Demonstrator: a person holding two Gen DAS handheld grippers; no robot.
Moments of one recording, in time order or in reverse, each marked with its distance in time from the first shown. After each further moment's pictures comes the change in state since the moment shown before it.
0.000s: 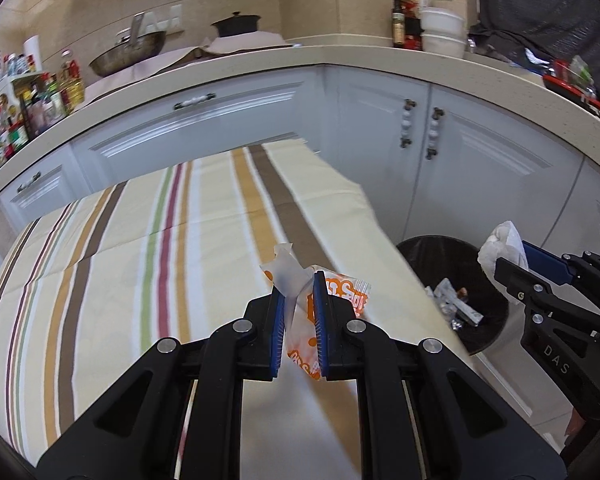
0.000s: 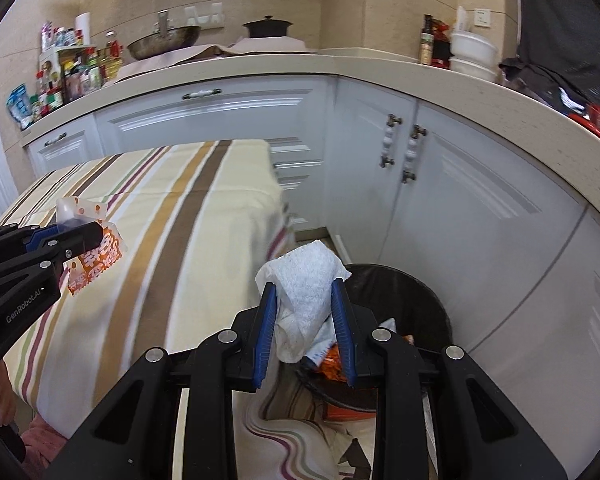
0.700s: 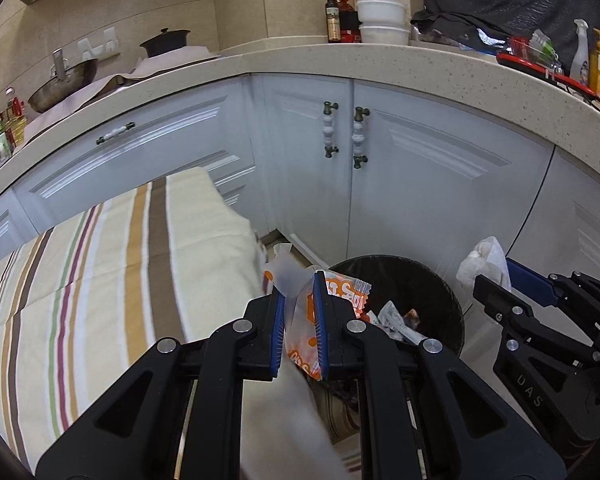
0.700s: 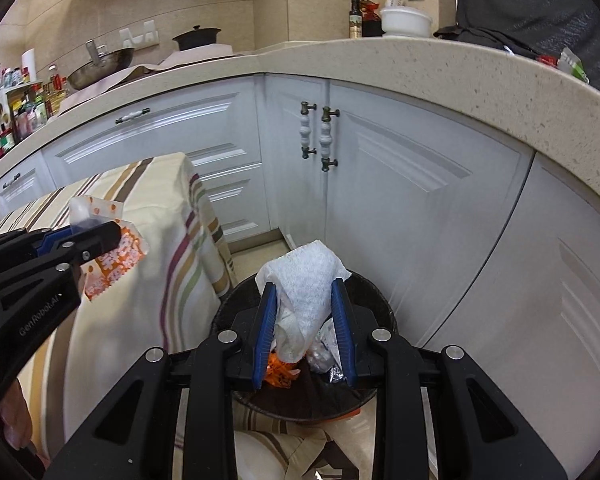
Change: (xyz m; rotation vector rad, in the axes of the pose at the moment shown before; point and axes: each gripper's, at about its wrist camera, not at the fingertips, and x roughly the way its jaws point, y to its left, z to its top) left arm 0.050 -0.104 0.039 0.095 -0.019 -0.105; right arm 0.022 -0.091 -0.003 0.139 -0.001 -0.090
